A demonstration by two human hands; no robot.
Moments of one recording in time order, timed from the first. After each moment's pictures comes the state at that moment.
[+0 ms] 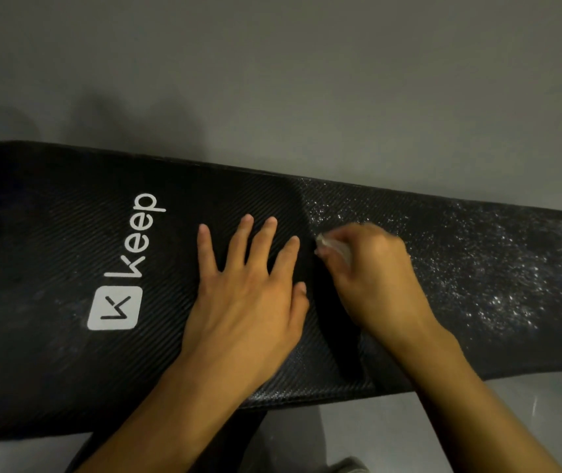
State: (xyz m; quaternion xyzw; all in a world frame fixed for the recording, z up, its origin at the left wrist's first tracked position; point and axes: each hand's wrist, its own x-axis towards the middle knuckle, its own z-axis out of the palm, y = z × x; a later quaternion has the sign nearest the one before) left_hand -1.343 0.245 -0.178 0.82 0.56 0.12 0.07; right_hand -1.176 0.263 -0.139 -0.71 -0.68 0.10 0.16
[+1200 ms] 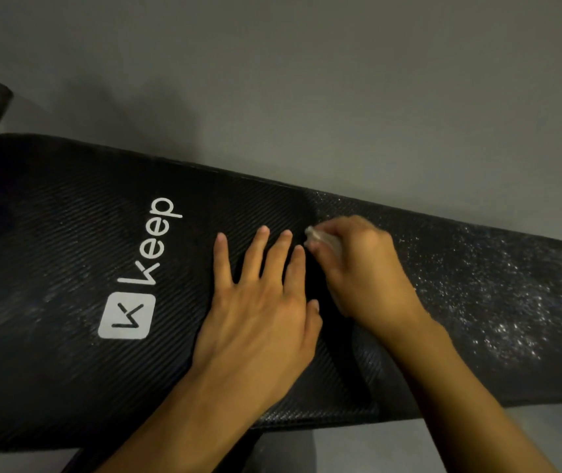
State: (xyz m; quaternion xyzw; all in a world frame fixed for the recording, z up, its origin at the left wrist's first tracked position) left_hand -1.344 0.248 -0.178 0.81 0.56 0.13 0.09; right_hand -1.193 0.298 -0.141 -0.67 -0.72 0.09 0.16
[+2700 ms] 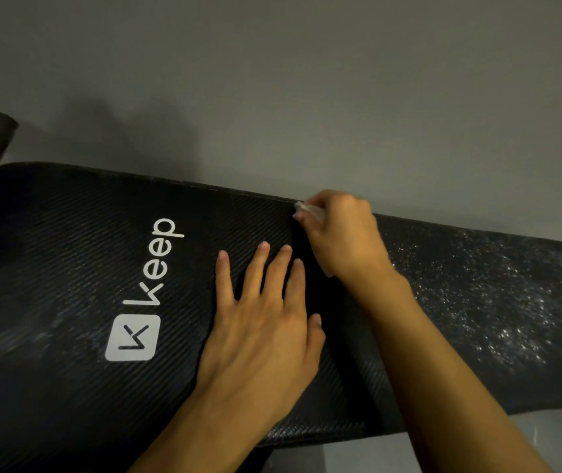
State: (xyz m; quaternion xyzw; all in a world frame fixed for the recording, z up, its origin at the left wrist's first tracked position) left_hand -1.346 0.248 -0.179 0.81 0.56 0.14 0.10; right_hand -1.214 0.354 -0.139 -0.72 -0.67 0.09 0.16
